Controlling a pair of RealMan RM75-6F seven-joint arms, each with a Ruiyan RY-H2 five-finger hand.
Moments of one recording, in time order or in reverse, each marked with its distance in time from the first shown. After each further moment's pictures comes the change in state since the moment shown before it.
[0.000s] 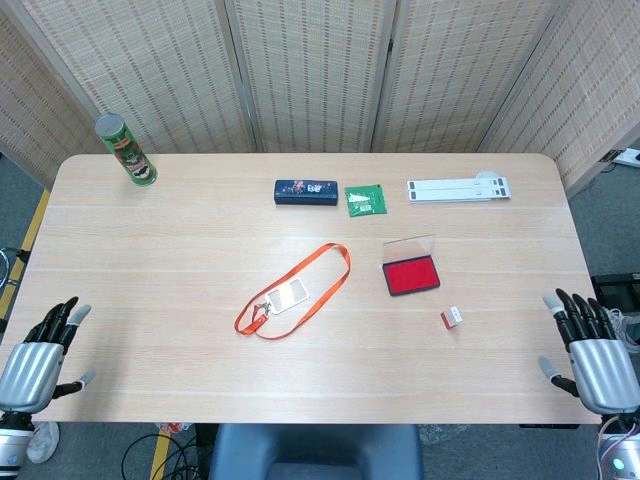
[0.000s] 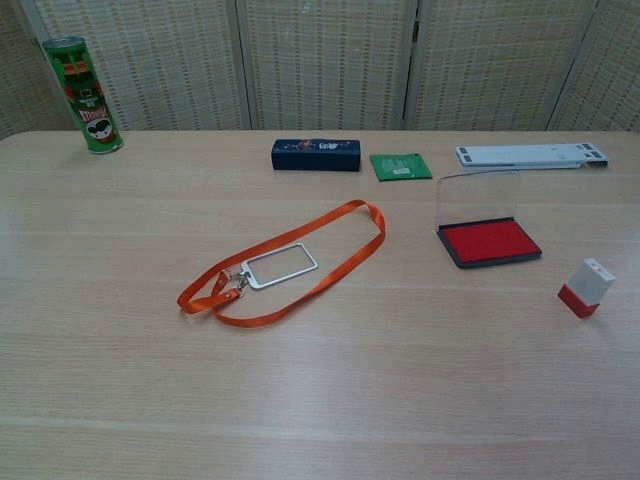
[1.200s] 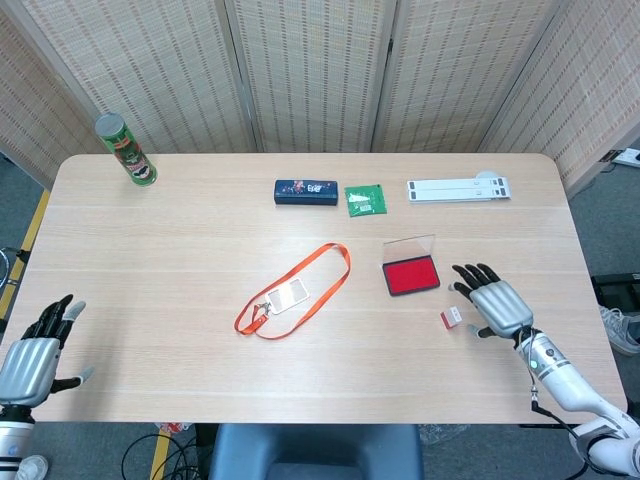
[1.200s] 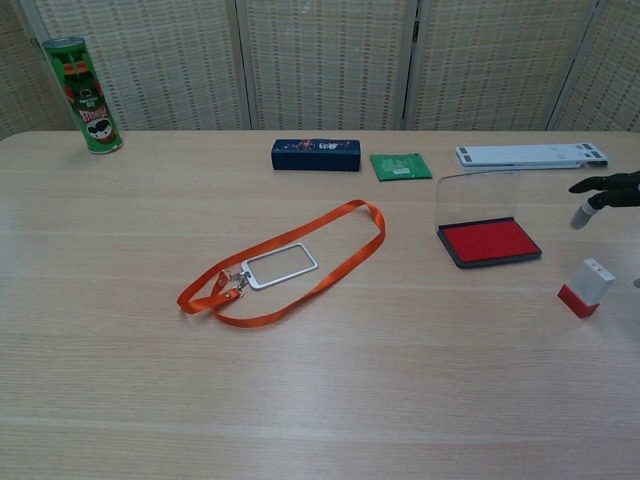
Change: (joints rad) left arm -0.012 -0.008 -0.019 0.002 -0.067 -0.049 -0.026; right arm 0.450 -0.177 -0.007 0.338 0.020 -0.557 0.183
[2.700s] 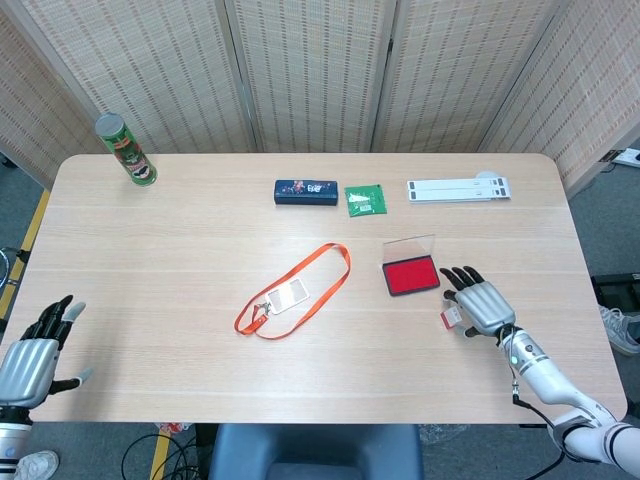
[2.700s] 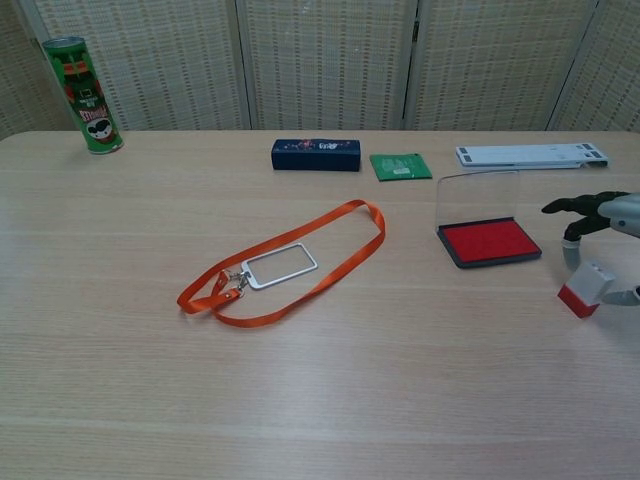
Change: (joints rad) left arm 0.002 0.007 0.007 0.009 0.019 0.008 -0.023; right arm 0.054 -0.105 -0.038 0.096 0.056 -0.029 -0.031
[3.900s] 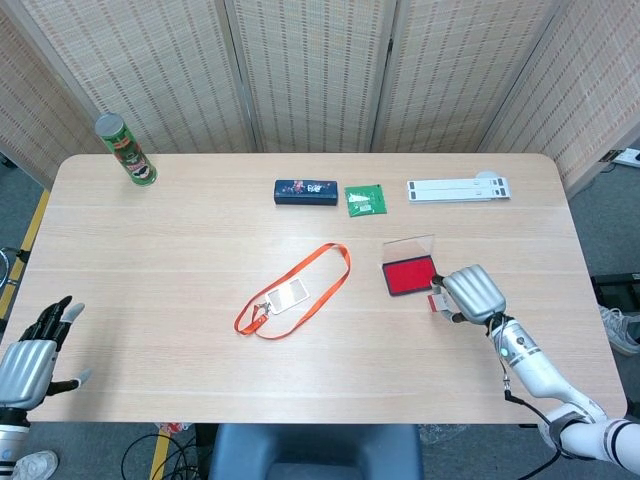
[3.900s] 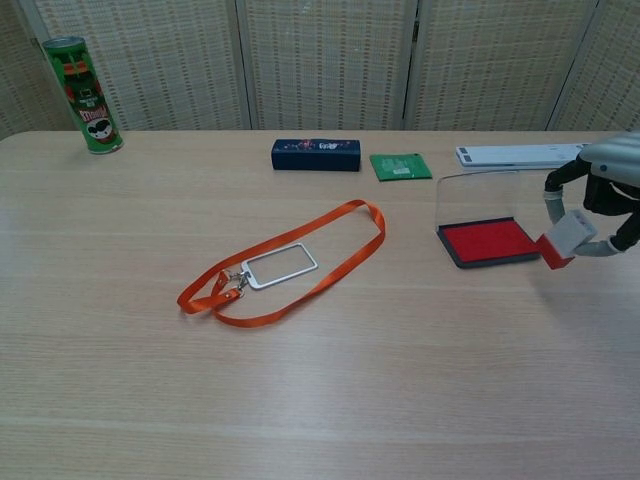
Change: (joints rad) left arm 0.002 0.011 0.004 -0.003 0.011 0.001 -0.032; right arm 0.031 0.081 0.076 -0.212 0.077 0.052 -0.186
